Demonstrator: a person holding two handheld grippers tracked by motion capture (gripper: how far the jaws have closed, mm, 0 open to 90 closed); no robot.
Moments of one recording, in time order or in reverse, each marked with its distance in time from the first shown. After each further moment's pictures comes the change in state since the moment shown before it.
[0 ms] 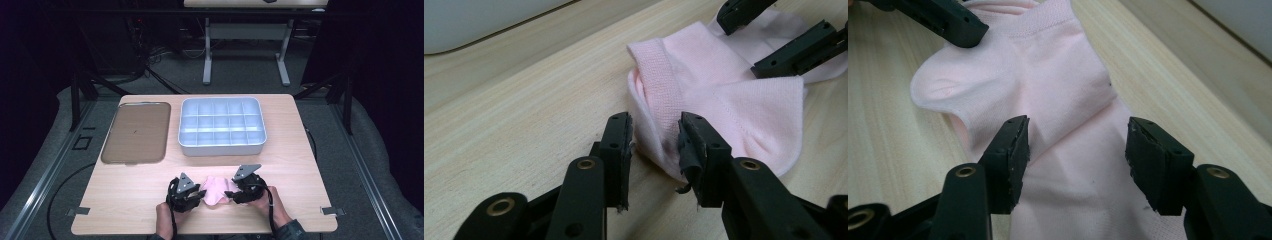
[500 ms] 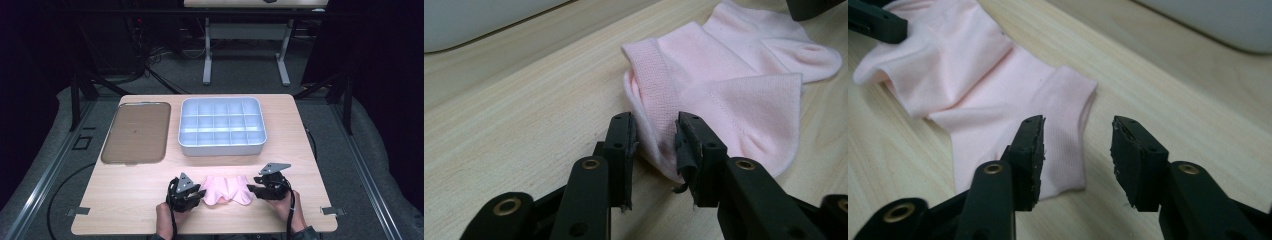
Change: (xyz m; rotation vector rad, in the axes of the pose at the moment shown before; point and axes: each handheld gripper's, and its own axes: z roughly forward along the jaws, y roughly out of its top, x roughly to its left) left arm 0.001 0.000 0.000 -0.001 -0.006 -0.006; right arm -0.027 -0.038 -0.044 -0.025 -0.107 0.271
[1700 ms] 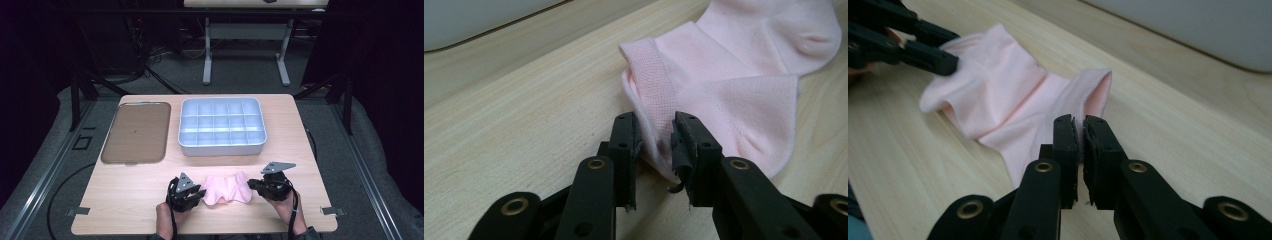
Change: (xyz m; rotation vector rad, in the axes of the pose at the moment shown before) left arm 0.001 0.000 0.000 0.000 -0.014 0.000; right arm 0.013 0.013 -0.023 -0.063 0.054 0.029
